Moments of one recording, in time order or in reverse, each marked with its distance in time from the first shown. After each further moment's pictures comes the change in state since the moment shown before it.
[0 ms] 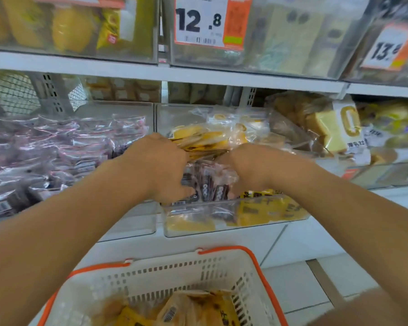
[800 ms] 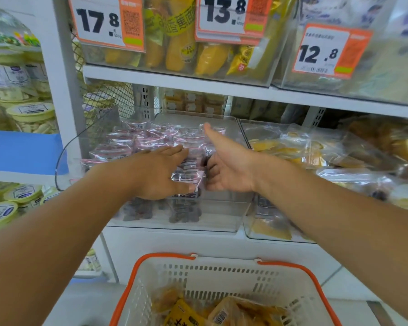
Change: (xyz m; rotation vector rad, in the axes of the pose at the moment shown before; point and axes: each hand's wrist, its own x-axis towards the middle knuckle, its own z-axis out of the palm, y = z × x) left_hand -0.121 -0.118 0.051 -0.442 -0.240 -0.278; right_hand 0.061 -0.182 -0.066 1.672 -0.321 0.119
